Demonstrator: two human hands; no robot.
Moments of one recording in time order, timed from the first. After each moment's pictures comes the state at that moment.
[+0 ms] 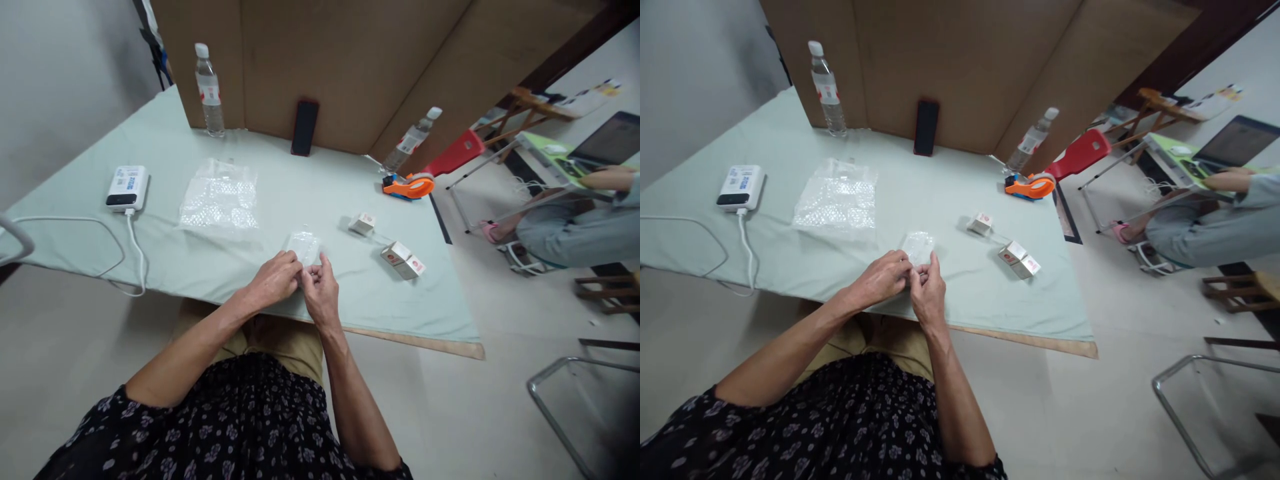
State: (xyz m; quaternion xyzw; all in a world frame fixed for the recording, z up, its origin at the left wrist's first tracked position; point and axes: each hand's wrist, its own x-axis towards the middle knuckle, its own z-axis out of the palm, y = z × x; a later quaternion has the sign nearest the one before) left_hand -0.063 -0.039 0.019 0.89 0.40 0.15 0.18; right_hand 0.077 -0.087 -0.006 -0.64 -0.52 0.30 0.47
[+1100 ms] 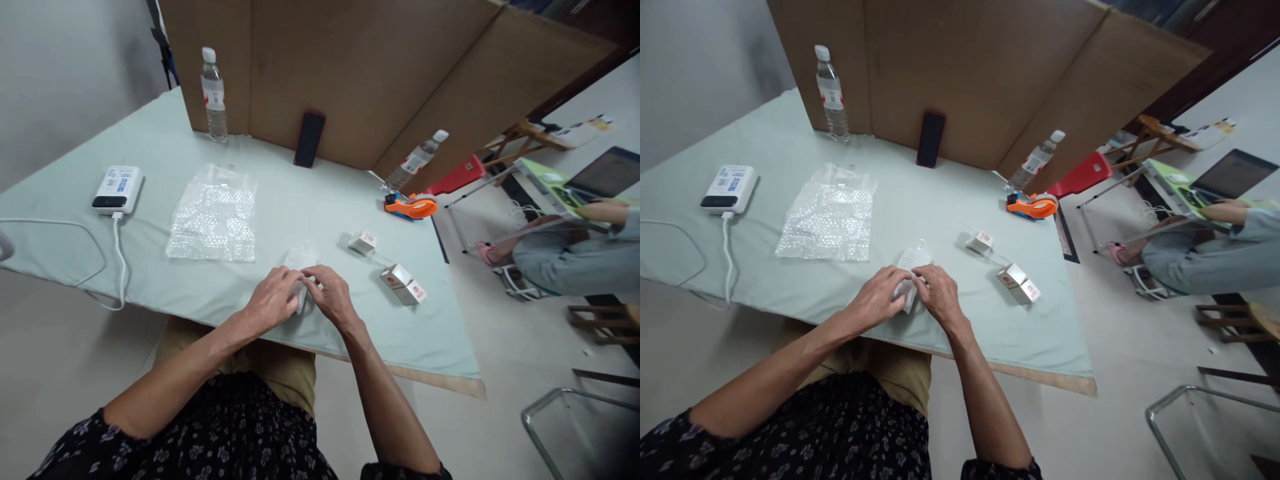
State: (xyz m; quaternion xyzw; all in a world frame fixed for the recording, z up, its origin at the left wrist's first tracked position) left_hand -0.047 -0.043 0.013 0.81 0.48 0.23 0.26; right_hand 0.135 -0.032 0.010 -0.55 -0.76 0.20 0.28
